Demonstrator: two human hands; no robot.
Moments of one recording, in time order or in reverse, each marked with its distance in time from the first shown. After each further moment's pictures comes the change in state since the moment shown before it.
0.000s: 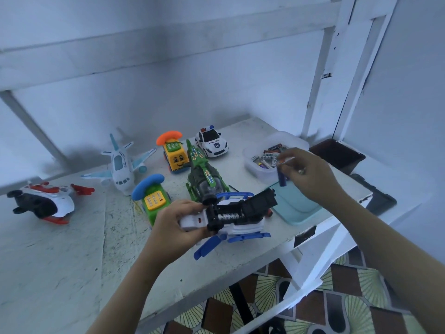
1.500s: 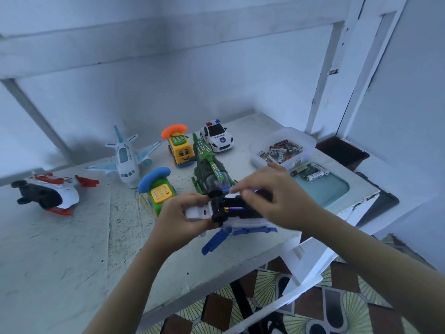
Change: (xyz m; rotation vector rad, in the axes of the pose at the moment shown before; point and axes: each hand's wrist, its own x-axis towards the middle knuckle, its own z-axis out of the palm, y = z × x) left_hand 0.005 -0.002 -0.006 -0.100 -0.038 0.001; right_hand -0.041 -0.074 0.031 -0.031 -0.268 -0.394
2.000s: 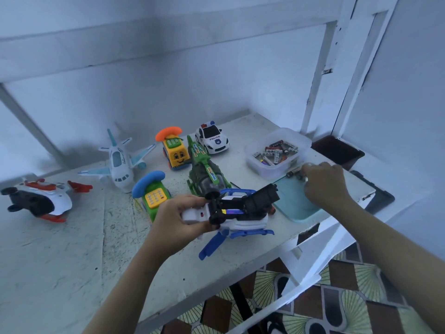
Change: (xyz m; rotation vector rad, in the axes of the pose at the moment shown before) left_hand 0.005 0.002 0.000 0.075 -0.003 -0.027; right_hand -0.010 0.132 -0.019 -0.850 -0.082 0.621
